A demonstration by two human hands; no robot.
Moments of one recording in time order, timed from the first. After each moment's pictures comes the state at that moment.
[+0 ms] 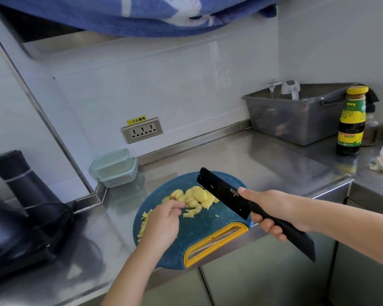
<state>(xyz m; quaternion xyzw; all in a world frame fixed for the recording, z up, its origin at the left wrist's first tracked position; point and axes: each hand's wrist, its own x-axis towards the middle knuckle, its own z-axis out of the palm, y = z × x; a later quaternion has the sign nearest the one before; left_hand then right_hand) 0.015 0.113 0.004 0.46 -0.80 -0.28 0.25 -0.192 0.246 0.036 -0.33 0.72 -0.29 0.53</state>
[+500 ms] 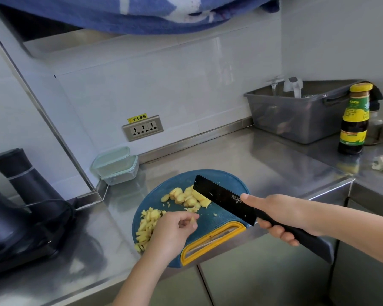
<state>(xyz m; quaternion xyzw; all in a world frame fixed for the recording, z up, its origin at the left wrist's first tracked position) 0.011 0.132 -0.008 0.42 -0.84 -0.28 0.22 -0.198 0.259 0.038 -0.39 0.74 -0.22 0.50</state>
